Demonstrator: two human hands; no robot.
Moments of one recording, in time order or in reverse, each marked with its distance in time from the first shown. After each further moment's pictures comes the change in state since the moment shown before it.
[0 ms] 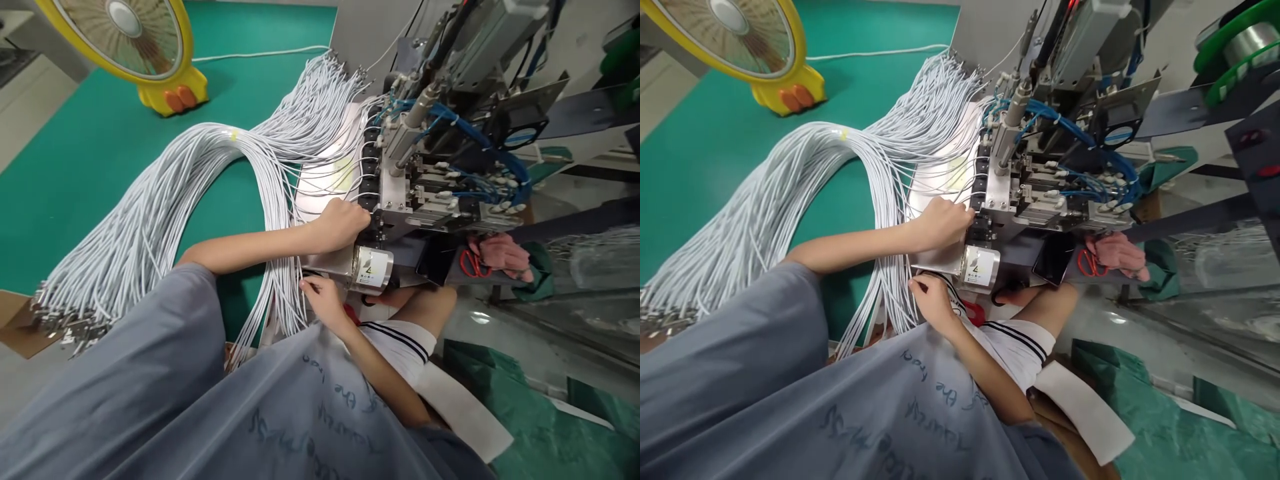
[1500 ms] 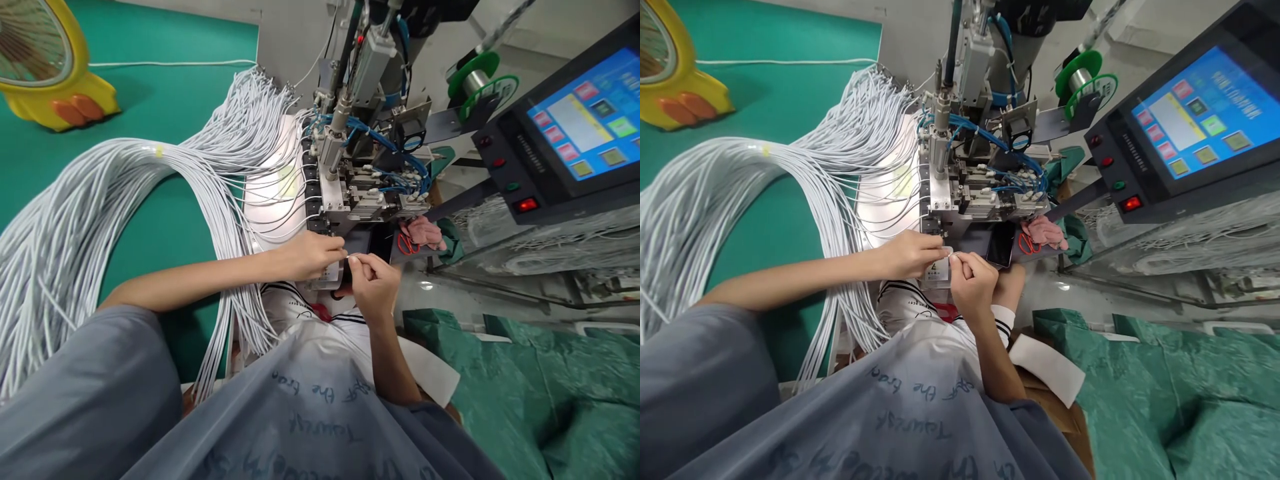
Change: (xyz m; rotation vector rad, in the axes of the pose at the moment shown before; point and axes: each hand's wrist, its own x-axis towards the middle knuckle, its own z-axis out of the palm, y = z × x) left_hand -0.019 0.028 0.000 -0.578 0.225 0.520; right_hand -0.030 -0.064 -0.126 -0.329 0.783 -0.062
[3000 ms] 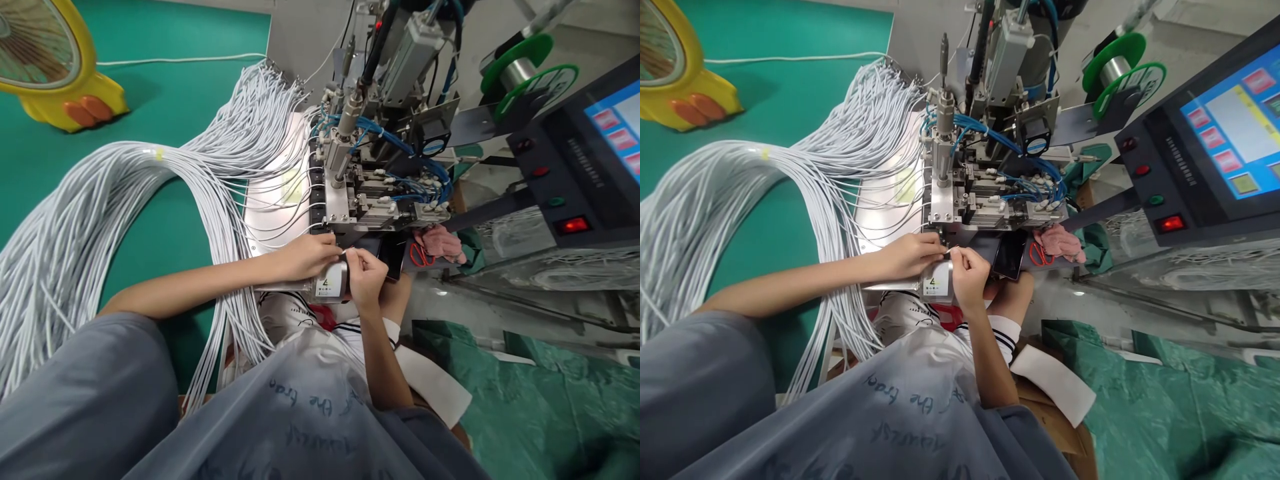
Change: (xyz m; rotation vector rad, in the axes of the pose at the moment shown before) left_hand 0.007 -0.030 0.015 -0.072 -0.064 -0.228; right_hand 0.027 0.060 0.042 0.218 -0.031 0.168
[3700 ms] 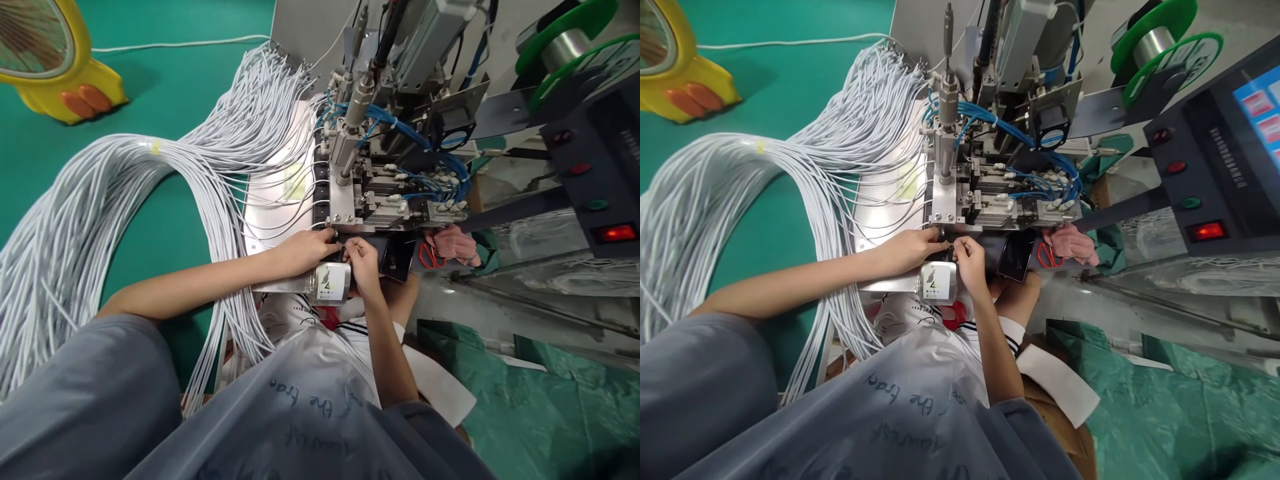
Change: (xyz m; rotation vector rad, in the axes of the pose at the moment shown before) left_hand 0.006 -0.013 -0.002 0.391 -0.201 -0.042; right_hand 0.032 0.036 0.013 0.299 -0.307 0.293
